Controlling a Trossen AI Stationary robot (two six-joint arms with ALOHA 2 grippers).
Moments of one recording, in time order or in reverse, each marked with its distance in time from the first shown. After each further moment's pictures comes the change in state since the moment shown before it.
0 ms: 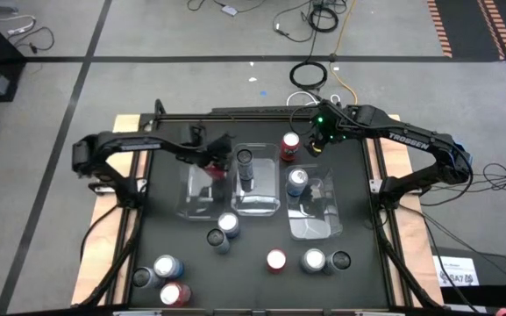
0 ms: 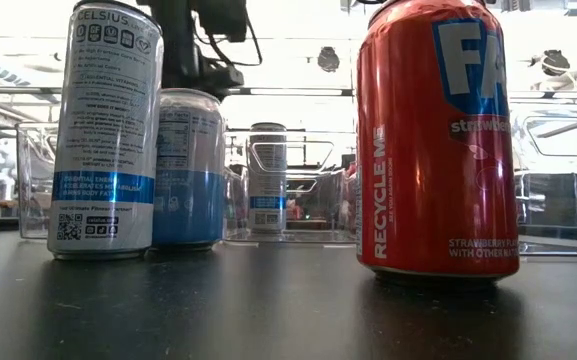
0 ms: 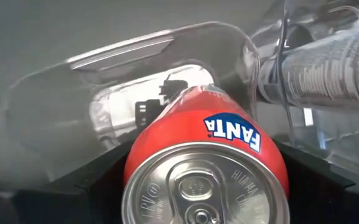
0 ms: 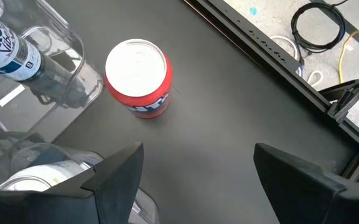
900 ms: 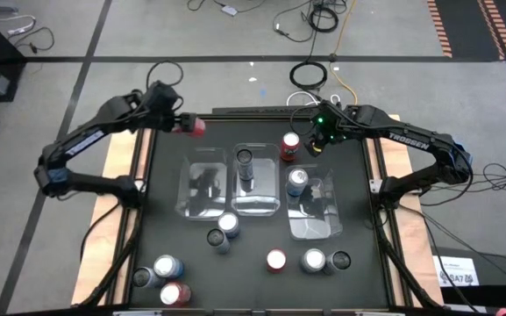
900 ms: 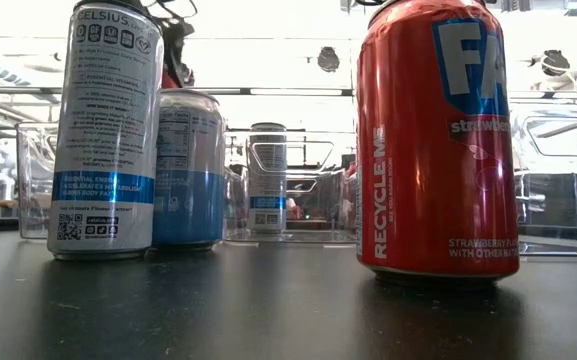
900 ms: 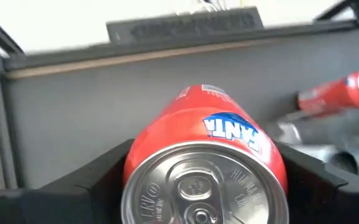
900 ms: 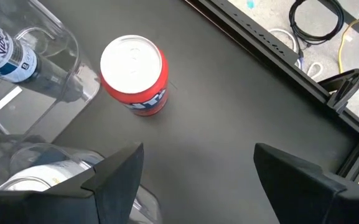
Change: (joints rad) left arm 0.386 -0.400 -0.003 0.016 0.051 0.342; right arm 0.000 0.000 0.000 -0.017 0.004 0.038
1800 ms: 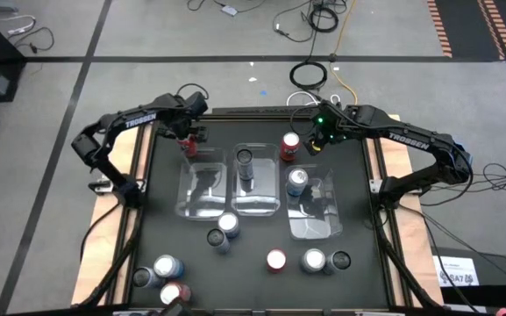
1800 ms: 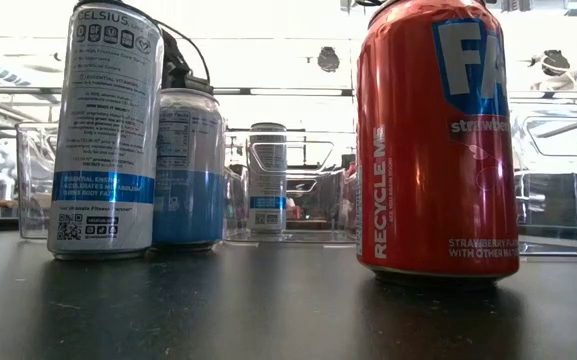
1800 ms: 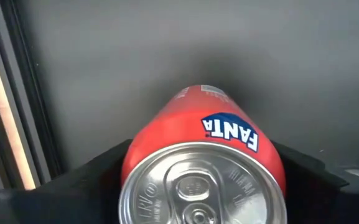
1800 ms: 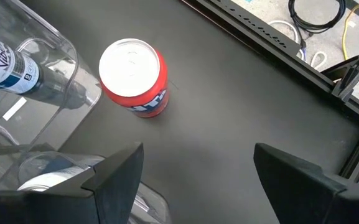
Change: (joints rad) left arm 0.164 0.454 -0.137 0.041 -0.021 0.054; right arm 0.000 0.000 0.000 -0.003 -0.005 0.077
